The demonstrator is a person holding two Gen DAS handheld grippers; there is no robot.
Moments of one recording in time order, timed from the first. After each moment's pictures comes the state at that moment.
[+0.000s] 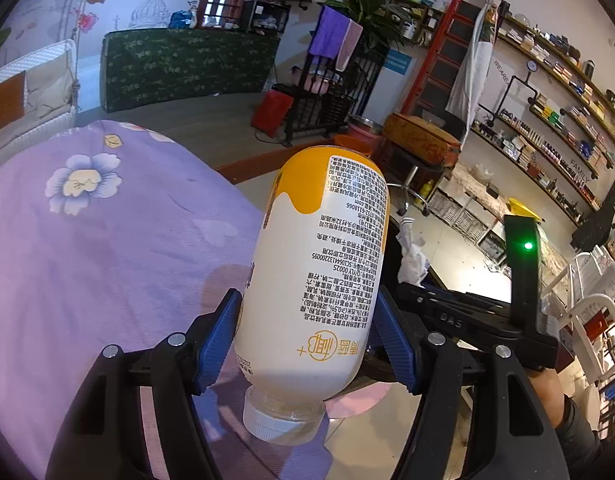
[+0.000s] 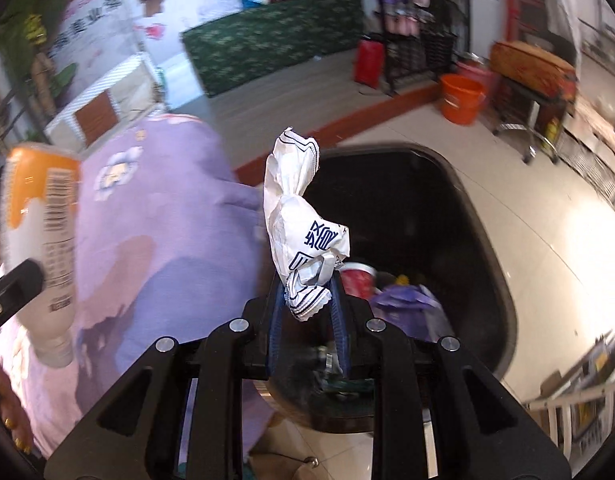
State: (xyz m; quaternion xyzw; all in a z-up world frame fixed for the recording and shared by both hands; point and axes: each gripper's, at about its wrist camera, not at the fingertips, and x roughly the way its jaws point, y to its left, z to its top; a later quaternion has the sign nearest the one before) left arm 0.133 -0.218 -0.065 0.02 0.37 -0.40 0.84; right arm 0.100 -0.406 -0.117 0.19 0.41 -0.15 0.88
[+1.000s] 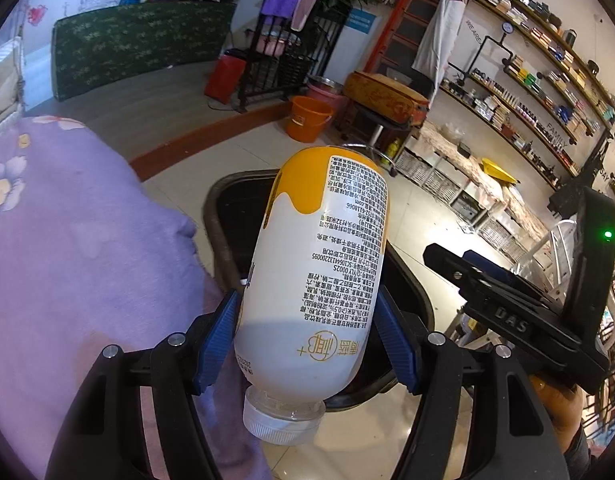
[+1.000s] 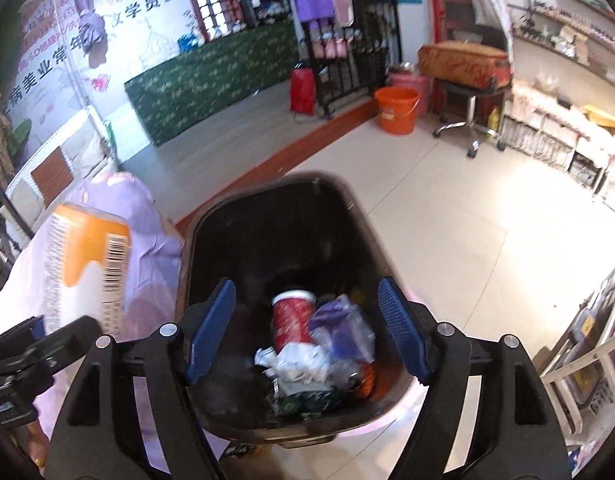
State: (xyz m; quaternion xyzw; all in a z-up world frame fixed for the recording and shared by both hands) left arm 0.134 -0.318 -0.084 0.05 0.42 -0.46 0.78; right arm 0.048 -0.461 -0.100 0.21 0.33 -0.26 0.88
